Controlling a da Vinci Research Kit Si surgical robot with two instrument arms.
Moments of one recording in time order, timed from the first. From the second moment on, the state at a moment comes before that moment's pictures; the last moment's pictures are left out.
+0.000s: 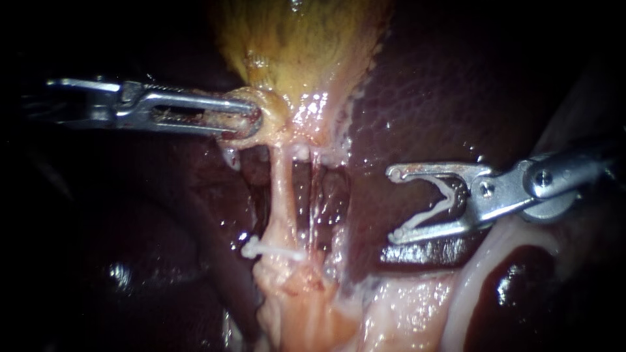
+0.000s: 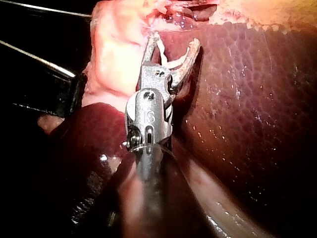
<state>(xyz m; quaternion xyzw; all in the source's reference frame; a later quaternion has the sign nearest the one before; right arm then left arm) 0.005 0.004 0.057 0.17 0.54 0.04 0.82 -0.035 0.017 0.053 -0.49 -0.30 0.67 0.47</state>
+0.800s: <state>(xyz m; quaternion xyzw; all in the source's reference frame) 0.014 0.000 0.053 0.25 0.56 0.07 0.78 -0.028 0.017 0.046 -0.49 -0.30 0.66 0.48</state>
